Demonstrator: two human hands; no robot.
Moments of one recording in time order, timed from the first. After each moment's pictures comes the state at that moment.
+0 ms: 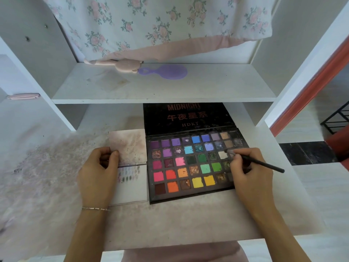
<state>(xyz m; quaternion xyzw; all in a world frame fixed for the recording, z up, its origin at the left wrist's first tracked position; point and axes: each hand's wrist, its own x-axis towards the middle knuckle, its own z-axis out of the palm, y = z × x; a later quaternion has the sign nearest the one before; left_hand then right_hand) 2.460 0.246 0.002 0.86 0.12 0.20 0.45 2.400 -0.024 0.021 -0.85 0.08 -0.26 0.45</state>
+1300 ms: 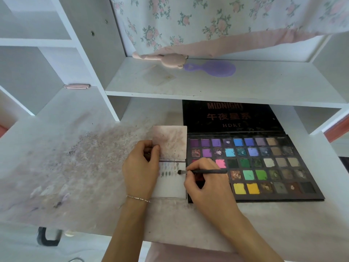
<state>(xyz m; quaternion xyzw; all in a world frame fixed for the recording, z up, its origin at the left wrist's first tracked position) 2.459 0.245 0.003 0.87 0.13 0.19 0.44 2.416 0.100 0.011 -0.89 -0.08 -0.08 0.45</state>
